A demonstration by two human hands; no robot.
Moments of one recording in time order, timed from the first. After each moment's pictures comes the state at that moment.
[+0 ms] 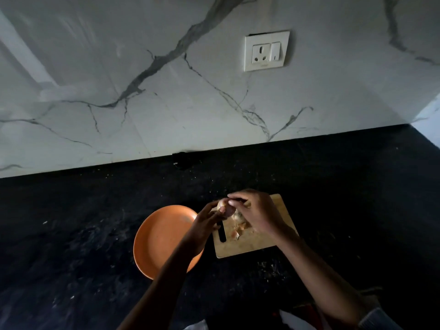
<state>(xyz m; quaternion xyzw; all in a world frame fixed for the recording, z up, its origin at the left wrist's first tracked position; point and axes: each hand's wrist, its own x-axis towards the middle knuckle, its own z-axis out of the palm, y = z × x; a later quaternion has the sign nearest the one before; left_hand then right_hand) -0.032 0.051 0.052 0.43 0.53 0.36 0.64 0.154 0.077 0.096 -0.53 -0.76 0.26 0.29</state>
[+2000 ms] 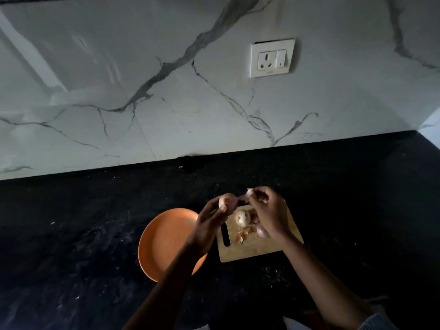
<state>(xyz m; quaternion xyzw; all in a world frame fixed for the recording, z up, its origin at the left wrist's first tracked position) -0.027 0.049 0.065 0.45 0.44 0.47 0.62 0.151 0.079 0.089 -0.65 -0.50 0.37 0.45</state>
